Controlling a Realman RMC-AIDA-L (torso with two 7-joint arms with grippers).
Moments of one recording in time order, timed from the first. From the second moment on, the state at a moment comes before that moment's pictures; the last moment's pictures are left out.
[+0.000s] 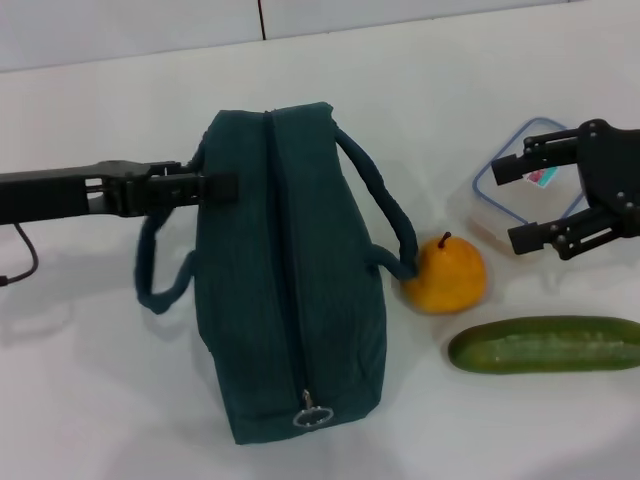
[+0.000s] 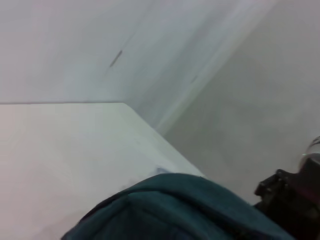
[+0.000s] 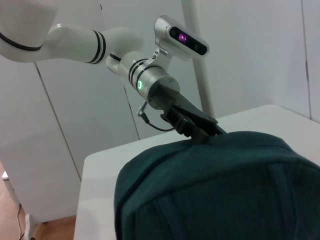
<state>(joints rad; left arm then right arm) -0.96 -2.09 2.85 -0.71 -0.26 1.91 -1.68 0.52 1.82 -0.89 -0.83 -1.81 -1.89 1.51</state>
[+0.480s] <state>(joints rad) -0.89 -2.08 2.85 -0.67 -0.31 1.86 -1.64 0.52 1.84 -0.89 -0.83 -1.81 -1.90 1.51</state>
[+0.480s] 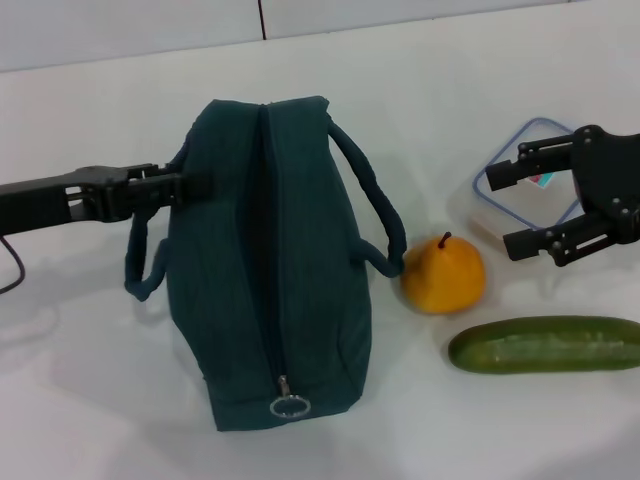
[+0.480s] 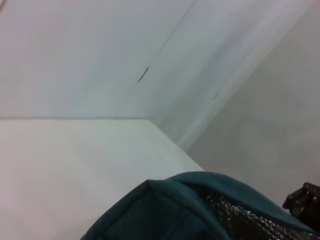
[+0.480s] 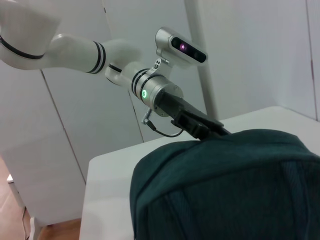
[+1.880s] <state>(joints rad) -0.80 -2.09 2.85 -0.48 -0.45 1.76 -1.27 0.37 1.95 -0.44 -0.46 -1.63 -1.61 1.49</state>
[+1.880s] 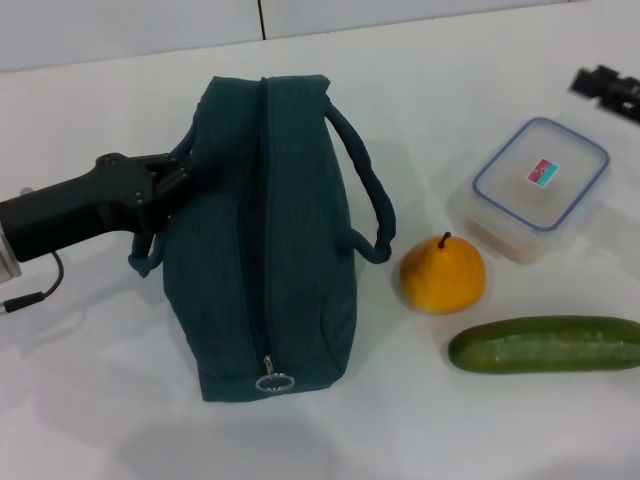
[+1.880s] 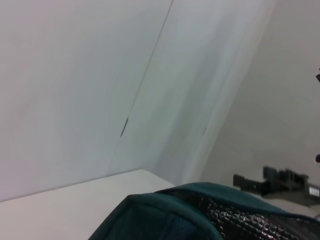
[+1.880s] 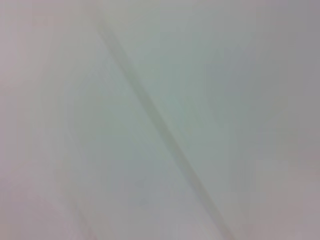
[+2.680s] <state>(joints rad) -0.79 -2.09 2.85 -0.44 -0.43 1.69 -1.25 0.39 1.84 -0.42 -0.25 -1.66 -1.28 1.94</state>
